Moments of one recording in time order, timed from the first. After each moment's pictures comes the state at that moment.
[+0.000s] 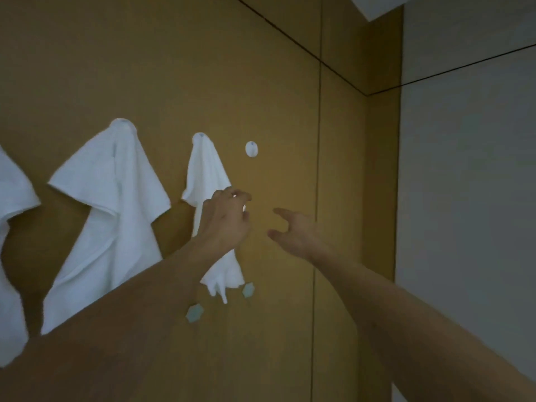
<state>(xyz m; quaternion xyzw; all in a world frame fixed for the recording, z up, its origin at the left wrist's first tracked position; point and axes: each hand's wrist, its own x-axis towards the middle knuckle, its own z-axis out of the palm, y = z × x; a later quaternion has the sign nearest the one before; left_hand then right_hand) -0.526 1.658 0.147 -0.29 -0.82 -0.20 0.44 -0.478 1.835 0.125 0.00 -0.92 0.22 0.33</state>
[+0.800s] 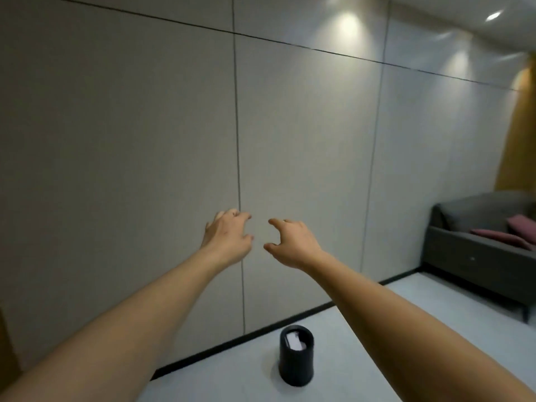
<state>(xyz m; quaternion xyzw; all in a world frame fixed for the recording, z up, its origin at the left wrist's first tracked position) 0.155 2.087 0.014 -0.74 -0.59 -0.30 0.11 0.325 2.081 0.001 -0.59 -0.76 -0.02 0.27</state>
